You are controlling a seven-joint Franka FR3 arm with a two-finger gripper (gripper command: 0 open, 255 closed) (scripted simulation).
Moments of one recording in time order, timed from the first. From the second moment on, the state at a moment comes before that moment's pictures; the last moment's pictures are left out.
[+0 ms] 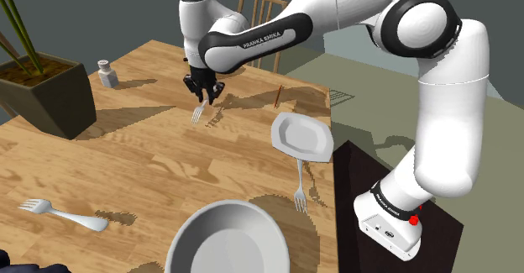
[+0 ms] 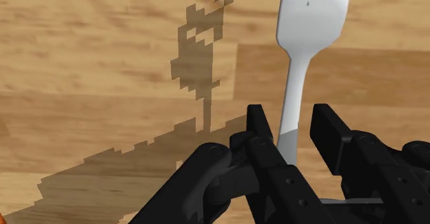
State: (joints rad) arm 0.10 0.59 0.44 -1.55 -0.44 2.07 1.59
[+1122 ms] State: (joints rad) arm 0.10 0.51 0.47 -1.44 -0.39 1.89 1.54
